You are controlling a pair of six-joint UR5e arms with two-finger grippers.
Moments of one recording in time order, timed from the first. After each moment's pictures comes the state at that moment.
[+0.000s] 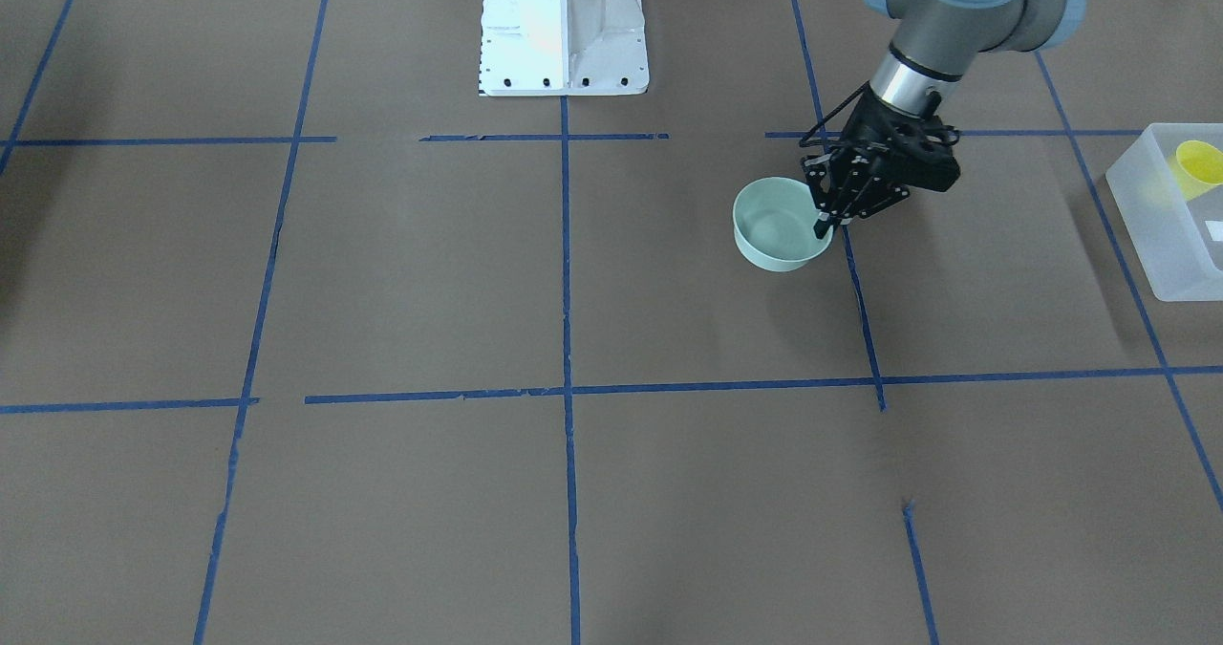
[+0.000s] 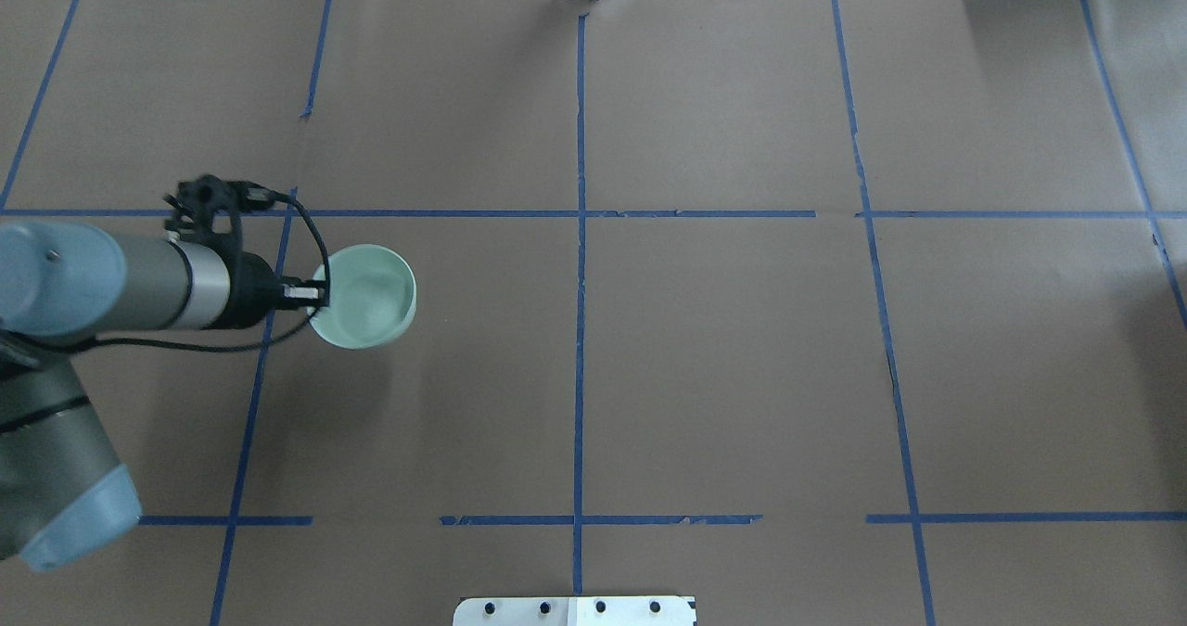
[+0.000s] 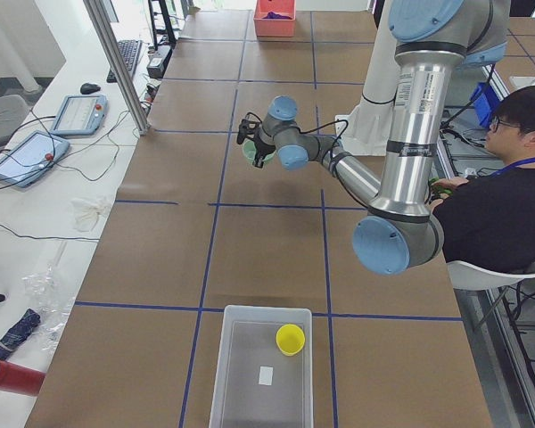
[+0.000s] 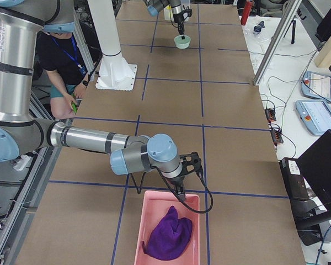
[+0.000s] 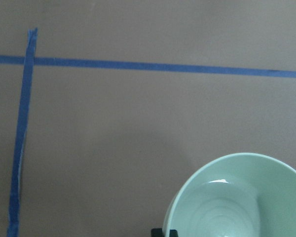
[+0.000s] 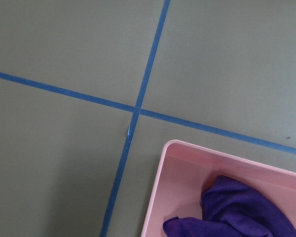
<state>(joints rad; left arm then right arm) -0.77 -1.67 -1.99 -2.08 -1.91 -0.98 1.65 -1.77 1.67 -1.20 2.33 -0.10</state>
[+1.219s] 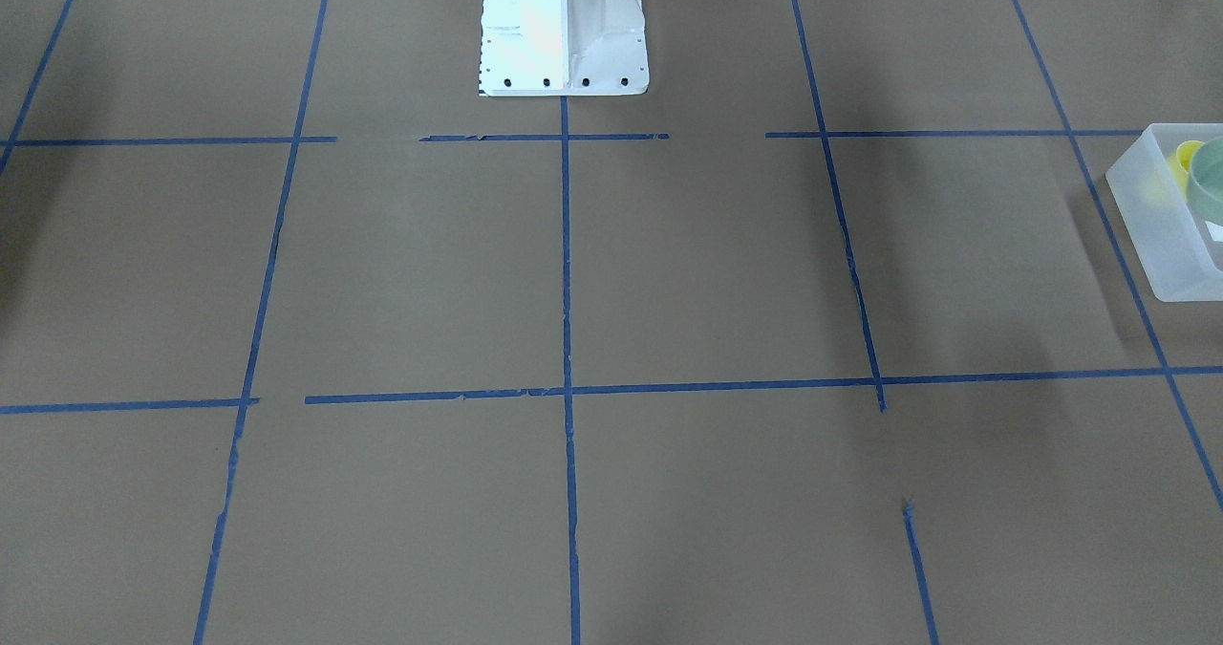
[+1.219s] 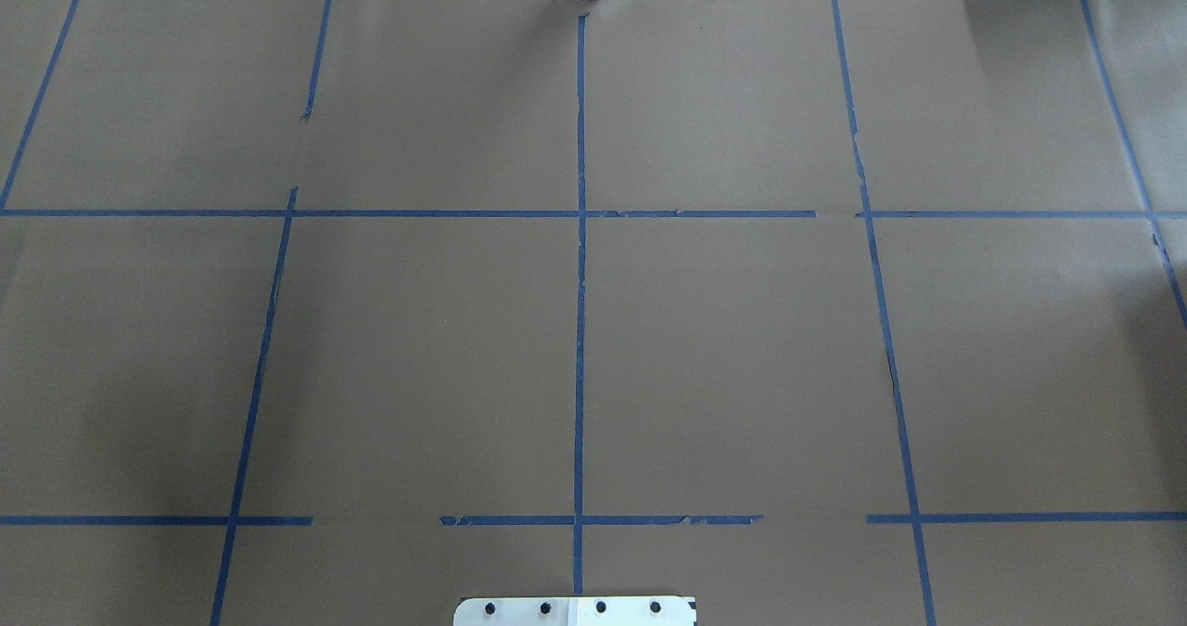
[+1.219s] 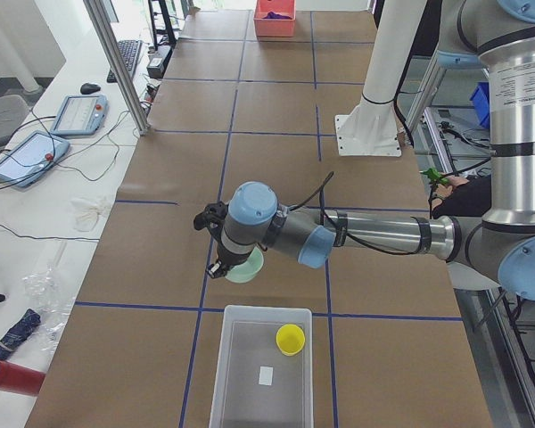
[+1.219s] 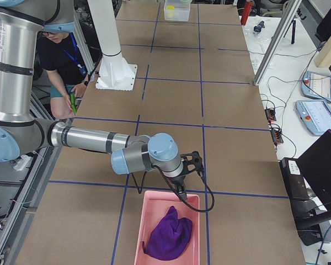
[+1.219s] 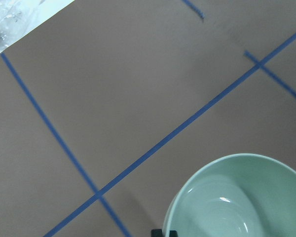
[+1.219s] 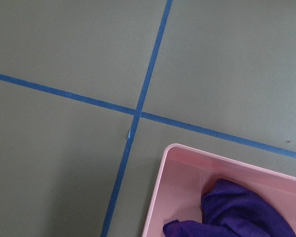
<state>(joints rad) -1.60 -1.44 -1.71 -1.94 -2.34 0.51 1.65 -1.76 1.67 -1.20 2.33 -0.11</state>
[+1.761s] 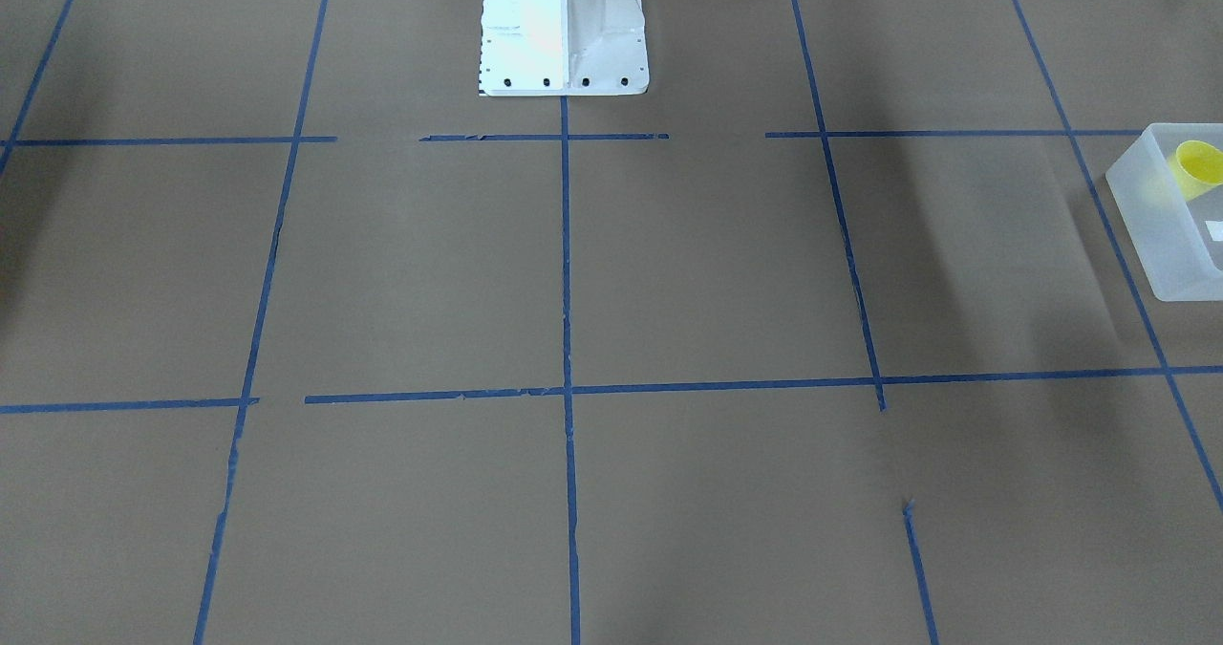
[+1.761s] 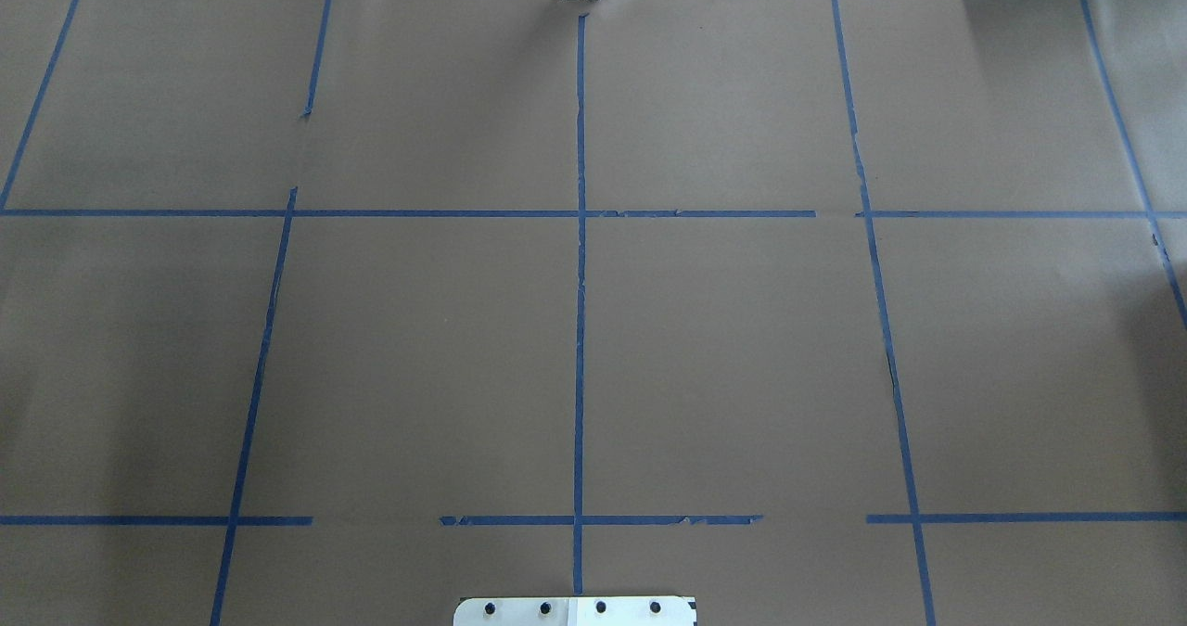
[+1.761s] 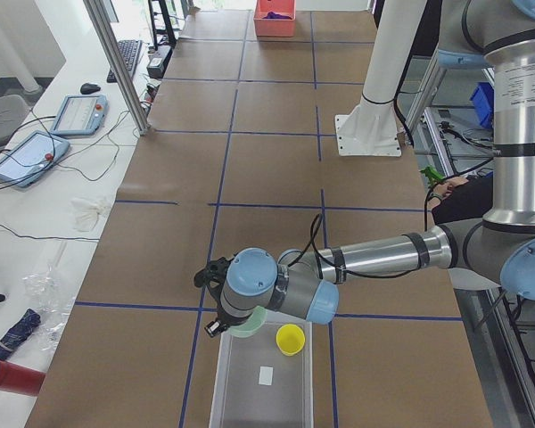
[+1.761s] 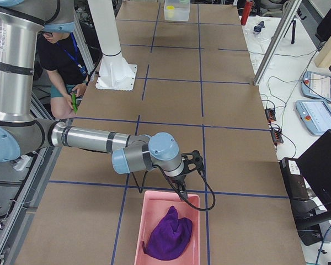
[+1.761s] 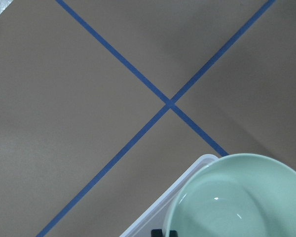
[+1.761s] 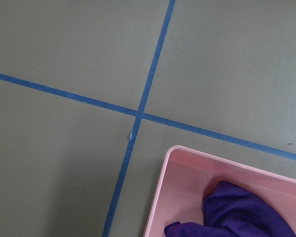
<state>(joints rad) -1.65 -1.45 -1.45 -2.13 -2.33 0.62 1.64 -1.76 1.68 -1.20 2.33 -0.11</state>
